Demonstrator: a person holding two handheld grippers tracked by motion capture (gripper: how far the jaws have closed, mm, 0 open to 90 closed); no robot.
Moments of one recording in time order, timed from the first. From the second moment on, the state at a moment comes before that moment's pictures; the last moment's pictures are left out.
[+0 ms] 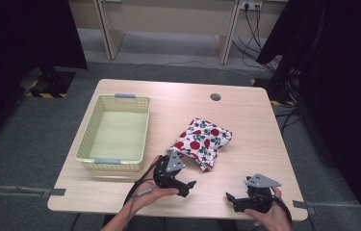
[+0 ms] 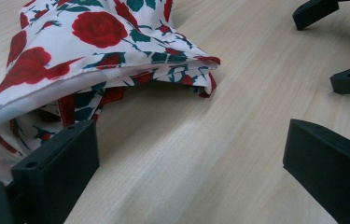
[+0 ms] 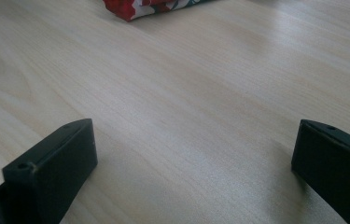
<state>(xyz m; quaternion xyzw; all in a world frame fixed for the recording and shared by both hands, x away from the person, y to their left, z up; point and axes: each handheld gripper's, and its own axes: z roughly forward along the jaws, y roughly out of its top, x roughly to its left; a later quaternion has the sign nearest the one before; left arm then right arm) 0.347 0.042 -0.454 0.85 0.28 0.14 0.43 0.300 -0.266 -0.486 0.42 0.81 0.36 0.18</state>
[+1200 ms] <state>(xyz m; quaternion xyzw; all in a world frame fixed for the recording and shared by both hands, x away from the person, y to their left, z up) 0.398 -0.026 -0.442 0.88 0.24 0.15 0.39 0.301 -0.266 -0.486 0.42 0.82 0.36 0.18</state>
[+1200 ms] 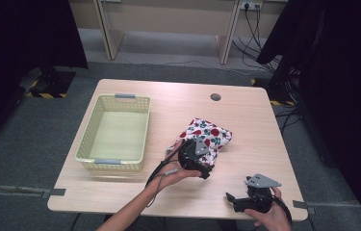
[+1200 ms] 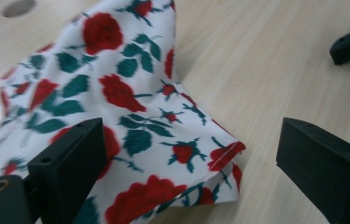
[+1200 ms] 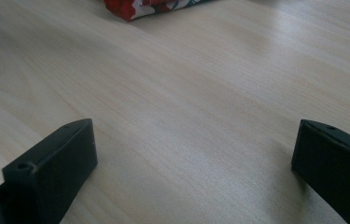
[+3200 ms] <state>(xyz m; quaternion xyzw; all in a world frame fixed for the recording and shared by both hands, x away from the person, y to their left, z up) 0.457 0.025 -0.445 0.85 0.34 0.17 0.36 0.301 -0.266 -0.486 0.42 0.82 0.36 0.18</state>
